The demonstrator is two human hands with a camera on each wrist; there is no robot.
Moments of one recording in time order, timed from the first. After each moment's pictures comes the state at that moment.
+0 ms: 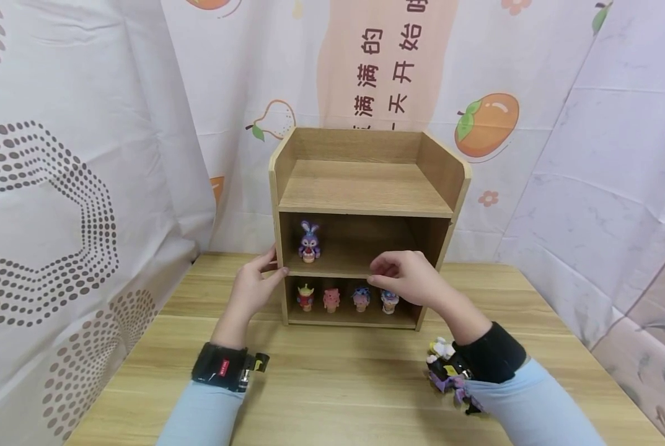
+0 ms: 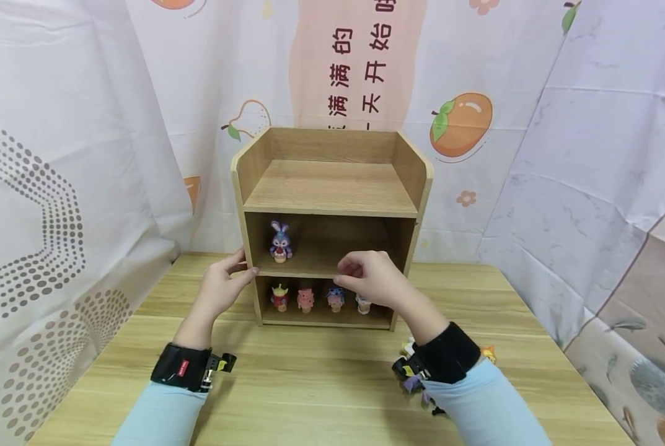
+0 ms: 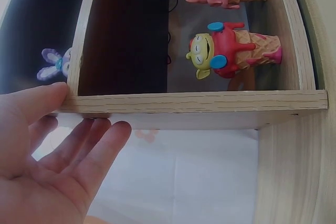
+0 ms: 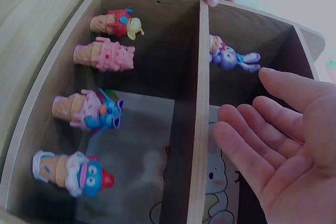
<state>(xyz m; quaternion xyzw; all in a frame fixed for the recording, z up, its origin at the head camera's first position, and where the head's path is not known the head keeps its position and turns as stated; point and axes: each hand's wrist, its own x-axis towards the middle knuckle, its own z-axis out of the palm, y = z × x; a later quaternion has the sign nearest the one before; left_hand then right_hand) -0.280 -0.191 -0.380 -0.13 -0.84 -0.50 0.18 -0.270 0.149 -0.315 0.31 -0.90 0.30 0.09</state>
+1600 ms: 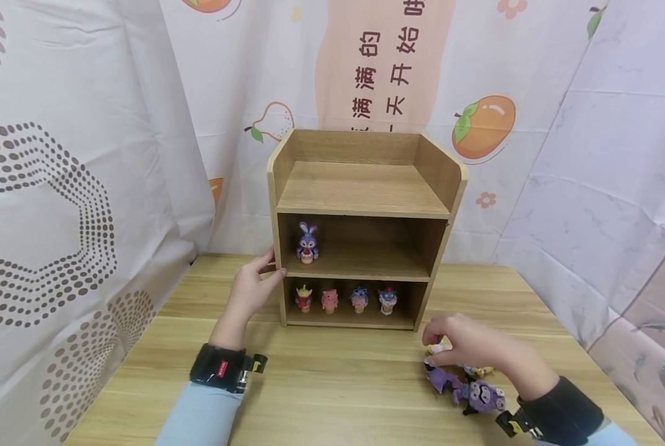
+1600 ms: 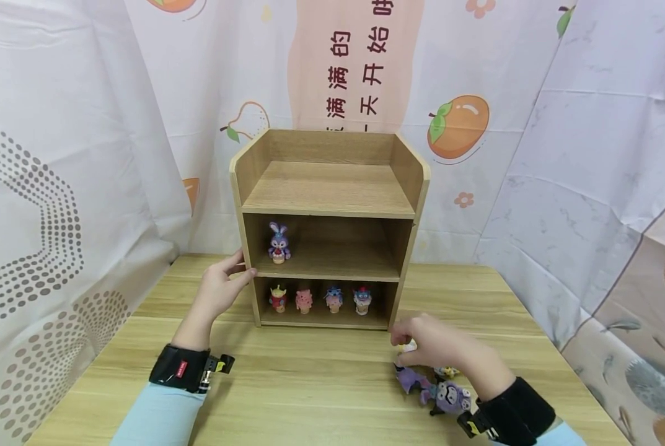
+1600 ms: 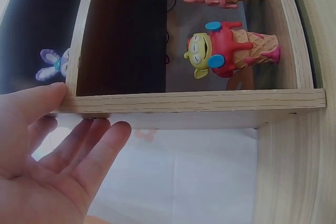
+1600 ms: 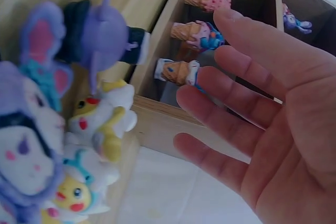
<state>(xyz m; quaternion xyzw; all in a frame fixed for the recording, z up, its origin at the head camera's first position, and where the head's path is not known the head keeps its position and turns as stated) -0.281 -0.190 -0.382 -0.13 -0.84 -0.50 0.18 -0.226 0.255 -0.383 0.43 -0.89 0.17 -0.02</state>
